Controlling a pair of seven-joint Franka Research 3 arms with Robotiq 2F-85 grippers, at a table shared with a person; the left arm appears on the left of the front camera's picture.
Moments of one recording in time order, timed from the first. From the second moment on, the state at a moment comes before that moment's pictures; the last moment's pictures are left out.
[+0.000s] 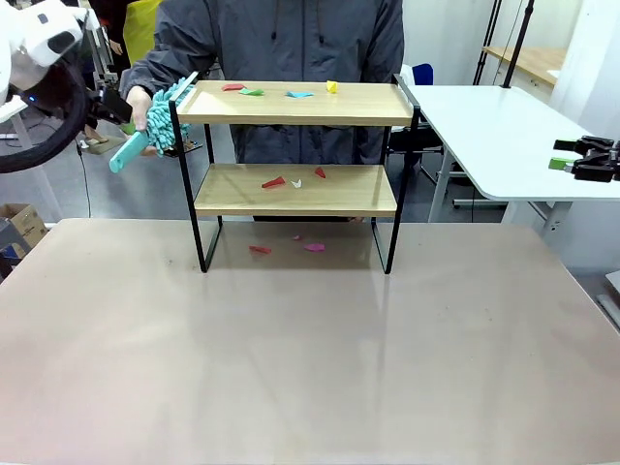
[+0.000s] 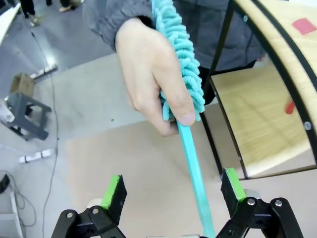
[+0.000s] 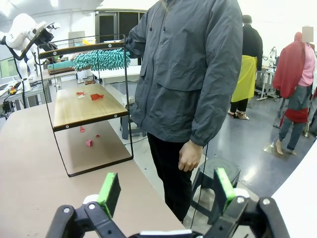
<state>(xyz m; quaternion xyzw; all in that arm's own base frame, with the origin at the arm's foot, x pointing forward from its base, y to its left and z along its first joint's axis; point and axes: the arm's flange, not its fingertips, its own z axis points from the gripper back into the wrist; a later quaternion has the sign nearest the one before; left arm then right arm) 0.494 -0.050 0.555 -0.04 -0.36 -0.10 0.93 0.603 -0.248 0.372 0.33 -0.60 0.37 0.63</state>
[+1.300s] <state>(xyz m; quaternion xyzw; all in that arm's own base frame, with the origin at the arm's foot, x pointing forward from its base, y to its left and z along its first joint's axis) 0.507 -0.062 0.524 -0.05 -0.32 -0.09 0.94 0.603 -0.248 0.372 0.33 -0.60 0.37 0.63</state>
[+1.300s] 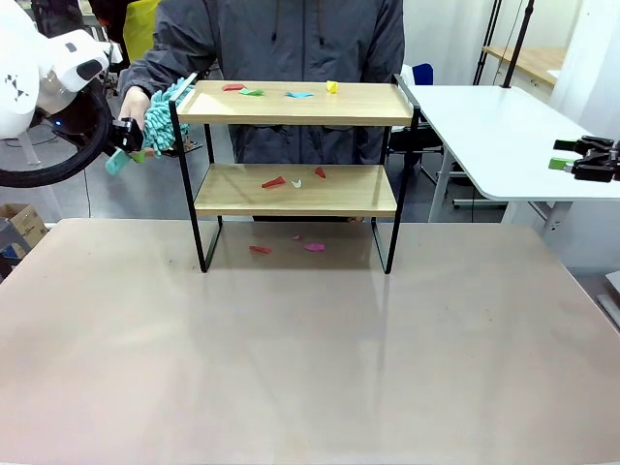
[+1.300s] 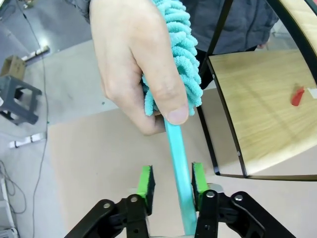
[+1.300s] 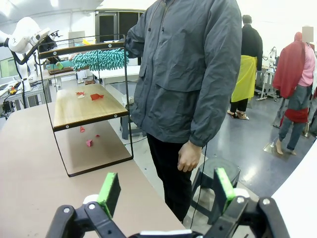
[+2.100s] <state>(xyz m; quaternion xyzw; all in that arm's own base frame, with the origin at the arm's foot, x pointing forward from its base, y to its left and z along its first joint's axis) 0.508 -0.049 0.528 -0.05 -0.31 -0.05 0.95 0.603 -0.248 0.372 0.33 -0.60 0.37 0.63</state>
